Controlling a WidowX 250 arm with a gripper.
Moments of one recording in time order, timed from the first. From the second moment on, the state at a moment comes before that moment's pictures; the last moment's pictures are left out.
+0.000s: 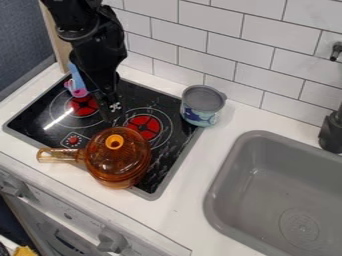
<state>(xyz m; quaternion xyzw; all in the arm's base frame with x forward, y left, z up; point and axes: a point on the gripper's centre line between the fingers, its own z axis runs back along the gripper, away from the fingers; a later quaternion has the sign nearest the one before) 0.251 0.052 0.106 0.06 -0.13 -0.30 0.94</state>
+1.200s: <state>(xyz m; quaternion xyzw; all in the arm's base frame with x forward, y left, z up) 0.339 -0.052 0.065 -0.02 -0.12 -0.50 0.86</state>
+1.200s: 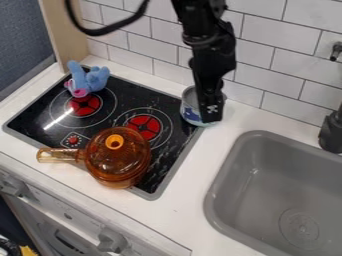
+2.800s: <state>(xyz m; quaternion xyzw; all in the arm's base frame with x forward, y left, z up) 0.387 -0.039 0.025 0.01 -0.12 -0.54 0.84</state>
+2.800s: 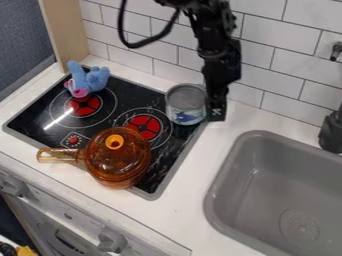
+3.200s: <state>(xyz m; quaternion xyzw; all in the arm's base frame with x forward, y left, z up) 0.371 0.001 0.032 0.04 -0.10 -0.49 0.87</state>
